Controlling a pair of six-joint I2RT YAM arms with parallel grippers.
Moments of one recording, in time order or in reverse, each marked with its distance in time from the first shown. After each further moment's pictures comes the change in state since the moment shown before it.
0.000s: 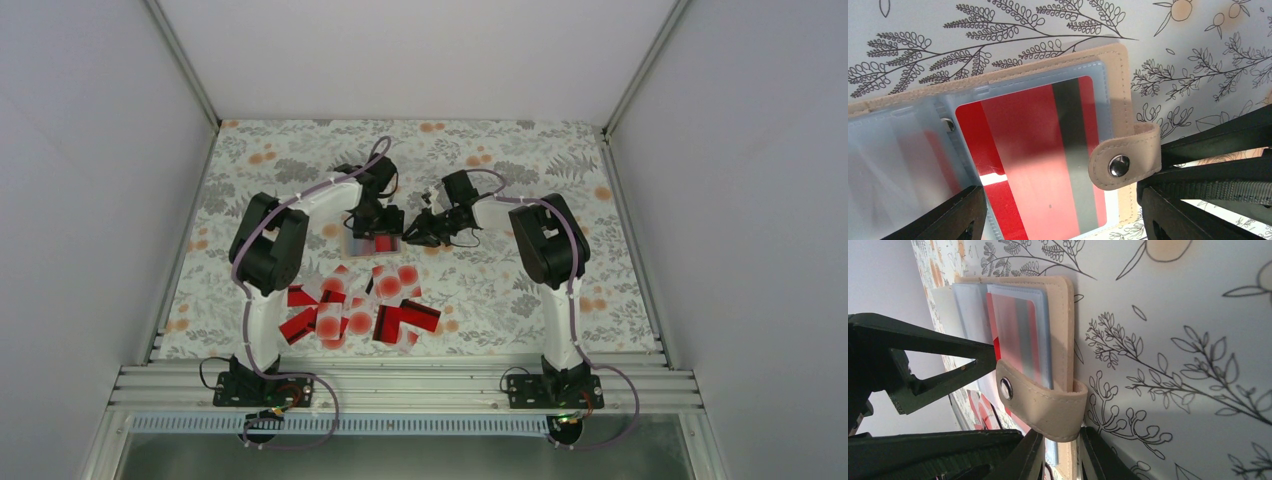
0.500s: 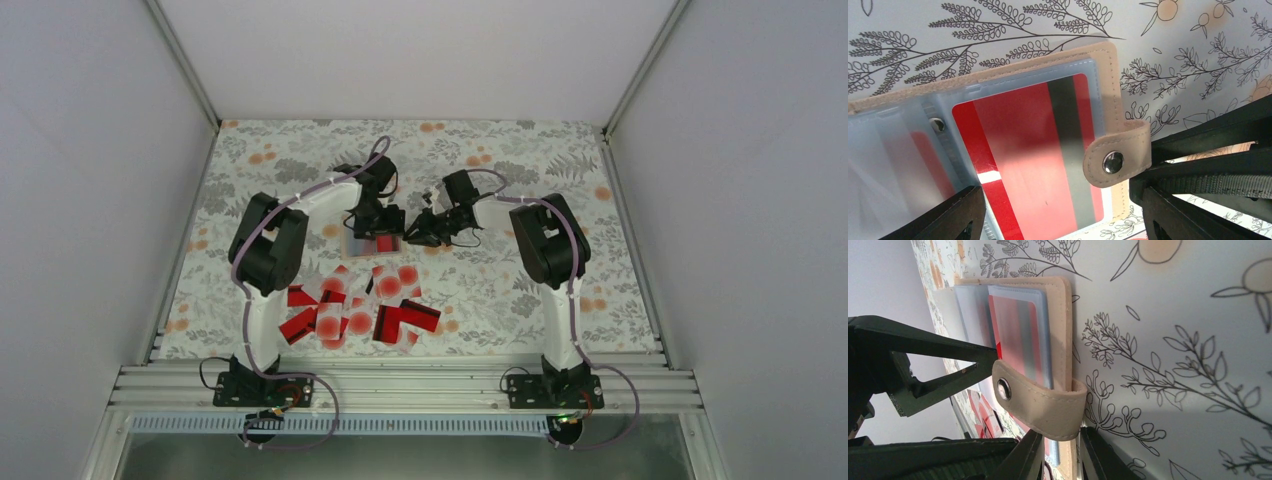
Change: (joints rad) left arm 0.002 -0.001 -0.002 0.013 0.037 -0.003; right arm -0.004 0.000 0.000 -0.004 0.000 0.002
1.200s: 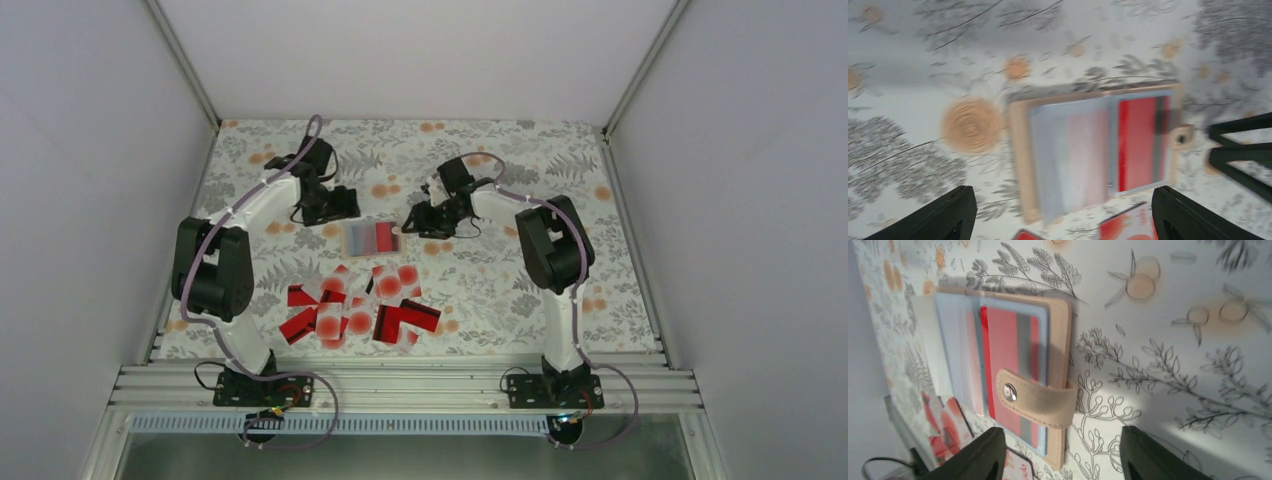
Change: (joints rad) left arm 0.224 -0.304 -0.162 -0.006 -0.015 0.083; right arm 0.019 -0.054 0.086 -0.202 0.182 -0.121
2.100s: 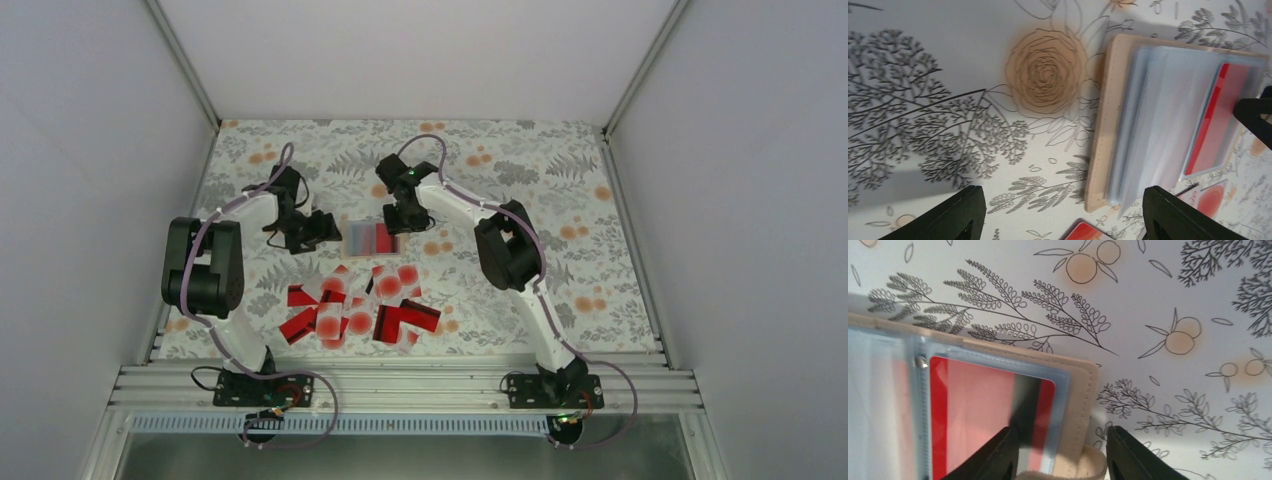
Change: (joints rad) left arm 0.205 -0.011 -0.290 0.137 0.177 0.074; right arm 0.229 0.260 0.599 -0.542 0.602 -0.012
